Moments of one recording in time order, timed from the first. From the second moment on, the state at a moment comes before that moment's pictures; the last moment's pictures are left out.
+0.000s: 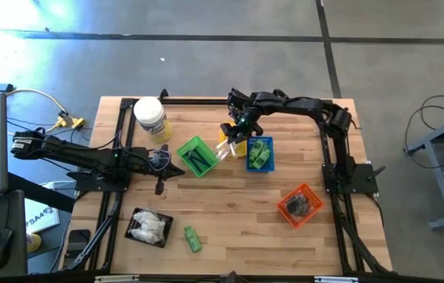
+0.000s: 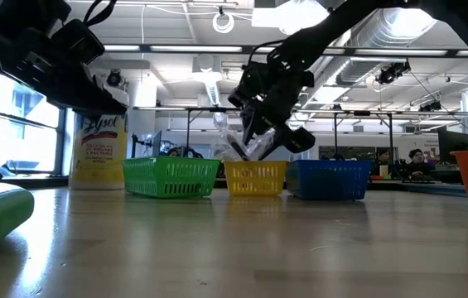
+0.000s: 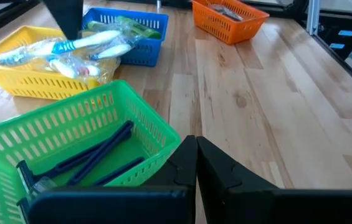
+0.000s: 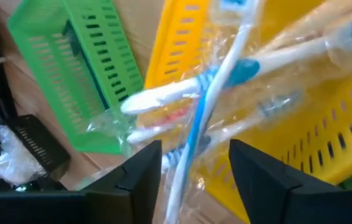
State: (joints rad) left arm -0.05 0.77 0.20 0.25 -0.02 -0.12; right arm -0.50 2.03 1.54 -0.74 -0.56 0.79
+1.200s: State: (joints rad) left arm -0.05 0.77 0.20 0.23 -0.09 -0.12; right arm -0.22 0.80 1.01 -0.26 -0.09 0.13
